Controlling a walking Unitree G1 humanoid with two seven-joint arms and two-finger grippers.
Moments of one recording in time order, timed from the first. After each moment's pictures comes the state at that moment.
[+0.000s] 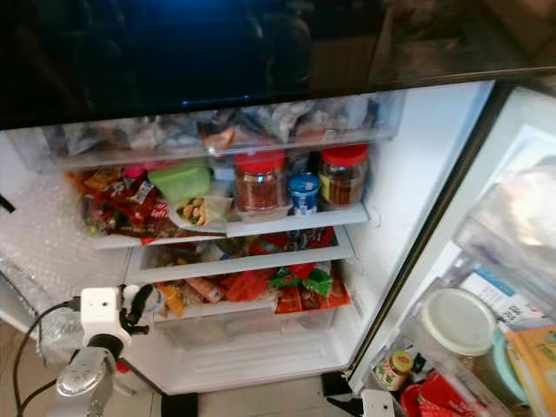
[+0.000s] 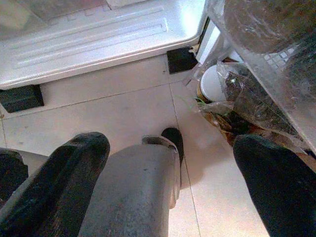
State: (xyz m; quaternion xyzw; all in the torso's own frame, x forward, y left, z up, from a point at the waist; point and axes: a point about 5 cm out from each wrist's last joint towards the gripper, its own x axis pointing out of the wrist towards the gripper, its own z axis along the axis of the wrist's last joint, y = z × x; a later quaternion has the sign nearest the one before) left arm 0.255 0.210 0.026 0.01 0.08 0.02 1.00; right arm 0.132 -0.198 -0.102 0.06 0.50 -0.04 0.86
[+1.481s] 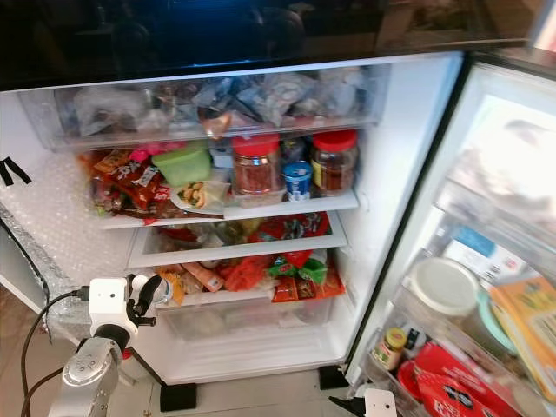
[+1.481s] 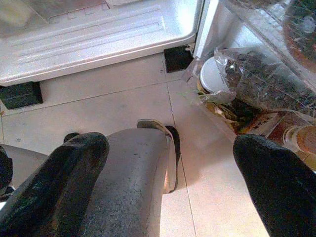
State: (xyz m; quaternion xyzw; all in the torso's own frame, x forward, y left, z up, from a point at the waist) left arm 0.266 0.202 0.036 0.02 0.06 0.00 1.00; right arm 0.135 -0.200 -0.101 0.06 0.49 -0.03 0.87
